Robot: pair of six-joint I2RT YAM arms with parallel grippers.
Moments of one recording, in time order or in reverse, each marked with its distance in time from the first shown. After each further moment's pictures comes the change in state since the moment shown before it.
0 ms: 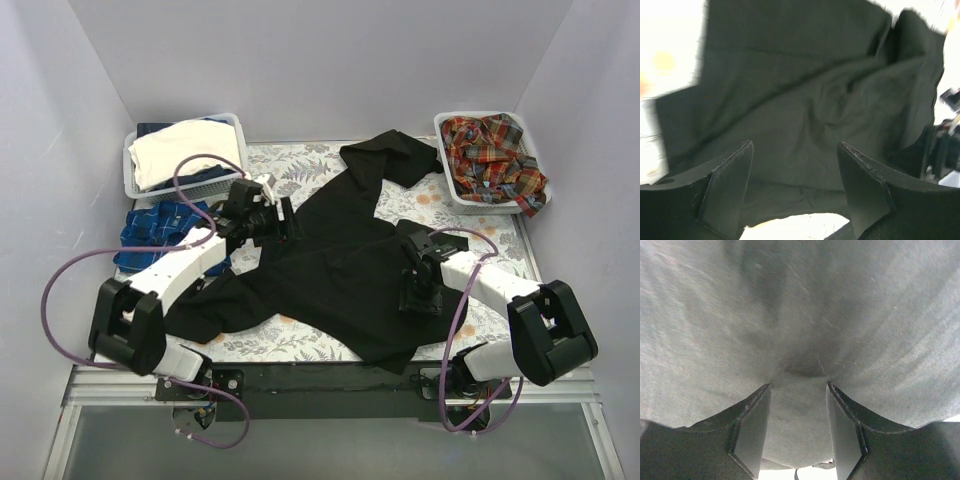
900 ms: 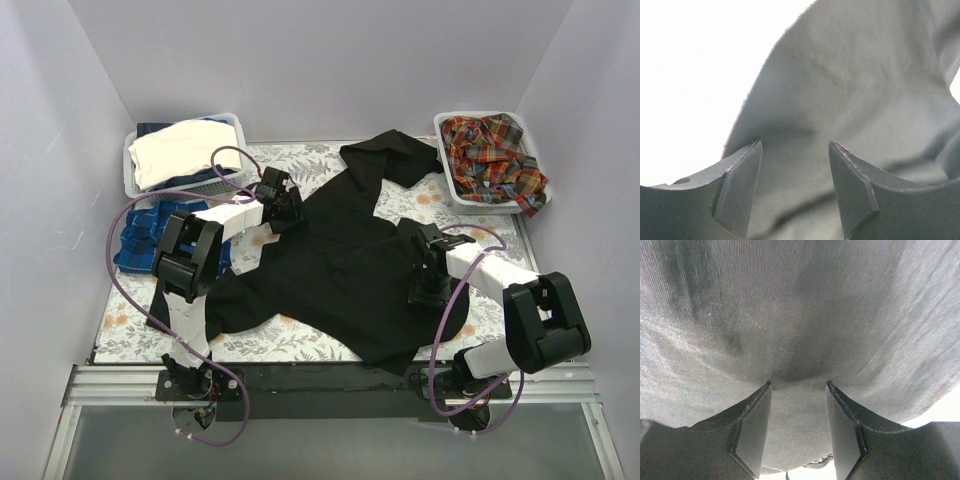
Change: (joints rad) left arm -0.005 0.574 0.305 0.072 -0.145 -0.134; right arm -0.111 0.040 0.026 -0.029 0.035 -0.040
